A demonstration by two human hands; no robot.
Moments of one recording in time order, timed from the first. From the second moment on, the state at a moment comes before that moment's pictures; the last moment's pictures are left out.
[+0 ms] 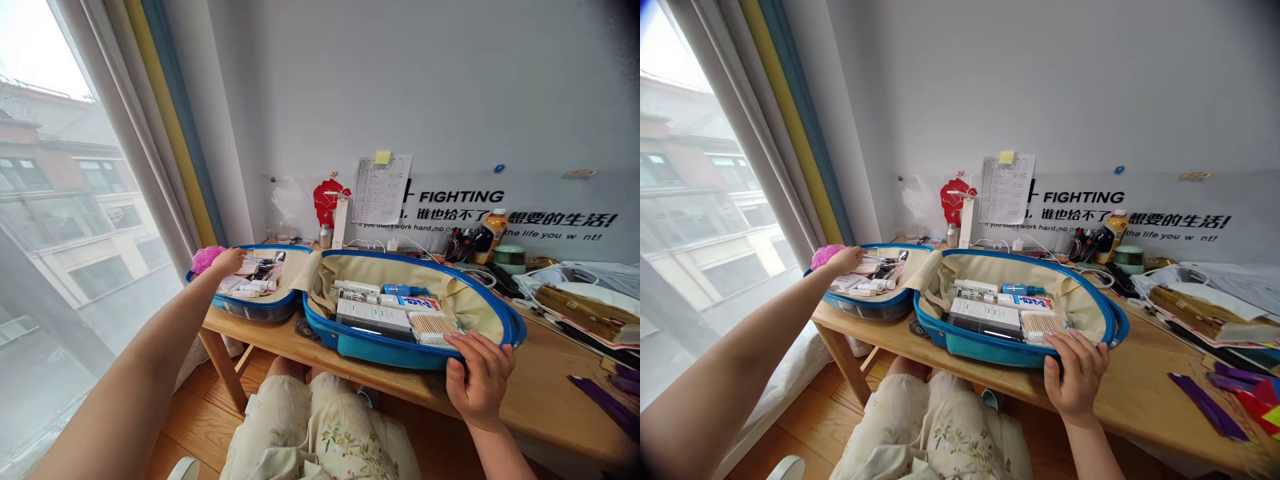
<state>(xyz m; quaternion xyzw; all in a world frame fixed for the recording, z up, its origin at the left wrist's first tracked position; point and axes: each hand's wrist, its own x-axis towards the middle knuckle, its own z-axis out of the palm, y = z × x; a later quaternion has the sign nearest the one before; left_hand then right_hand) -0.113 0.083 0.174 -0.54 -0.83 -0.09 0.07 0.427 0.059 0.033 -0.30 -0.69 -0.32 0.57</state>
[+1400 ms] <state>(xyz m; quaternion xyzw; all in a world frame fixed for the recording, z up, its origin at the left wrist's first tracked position) 0.146 0.169 0.158 -0.85 -0.53 0.08 0.02 0.426 0.053 0.034 -0.31 -0.69 -0.31 0.57</state>
